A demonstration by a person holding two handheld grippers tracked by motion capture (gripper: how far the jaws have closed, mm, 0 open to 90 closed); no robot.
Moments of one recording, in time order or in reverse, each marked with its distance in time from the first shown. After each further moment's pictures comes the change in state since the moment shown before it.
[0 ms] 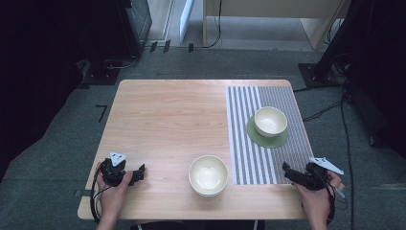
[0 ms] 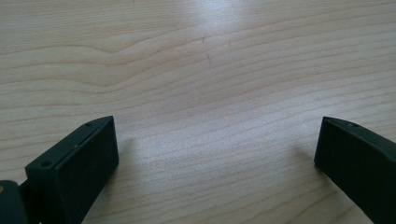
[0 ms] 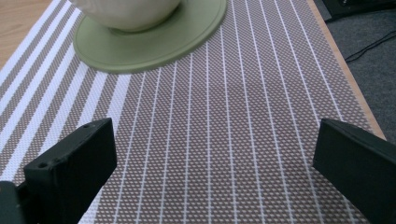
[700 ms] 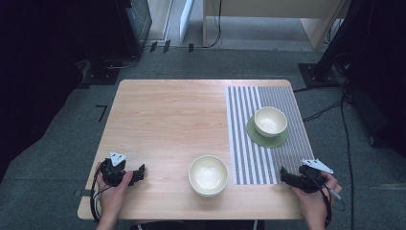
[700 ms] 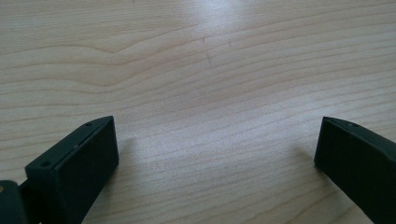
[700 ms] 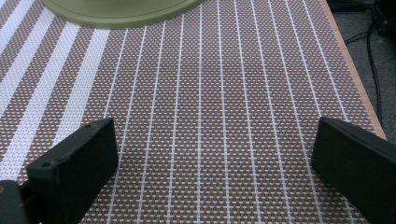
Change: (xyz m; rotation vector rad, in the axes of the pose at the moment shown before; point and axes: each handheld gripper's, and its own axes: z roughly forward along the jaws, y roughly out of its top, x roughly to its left) left arm 0.000 0.000 0.000 0.000 0.000 0.000; right arm 0.010 -0.009 0.007 0.082 -0.110 -0.120
